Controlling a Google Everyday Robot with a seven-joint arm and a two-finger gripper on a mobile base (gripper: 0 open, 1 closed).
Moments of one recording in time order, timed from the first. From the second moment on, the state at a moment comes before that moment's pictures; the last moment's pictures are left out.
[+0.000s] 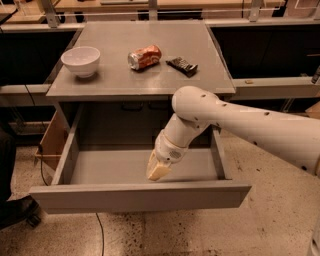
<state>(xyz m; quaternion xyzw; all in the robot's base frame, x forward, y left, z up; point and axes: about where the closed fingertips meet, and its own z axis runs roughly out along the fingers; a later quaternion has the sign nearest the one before) 0.495 0.019 0.662 -0.72 0.64 0.24 0.11</state>
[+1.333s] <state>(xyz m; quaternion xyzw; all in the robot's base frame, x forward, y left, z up) 0.439 0.008 0.687 -0.72 0.62 0.29 0.08</state>
